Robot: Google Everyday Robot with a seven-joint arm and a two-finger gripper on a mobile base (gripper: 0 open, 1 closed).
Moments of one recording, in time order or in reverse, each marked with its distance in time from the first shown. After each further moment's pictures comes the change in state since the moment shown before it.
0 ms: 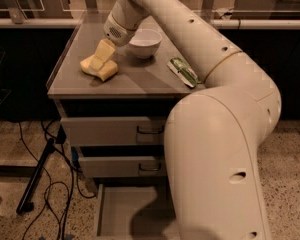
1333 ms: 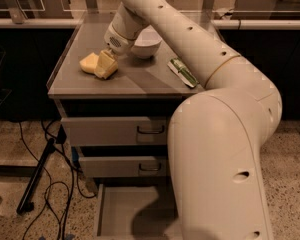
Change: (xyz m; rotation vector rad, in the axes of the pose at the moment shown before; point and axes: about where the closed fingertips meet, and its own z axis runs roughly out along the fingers) arm 0.014 0.005 0.024 -0.030 0.013 0.028
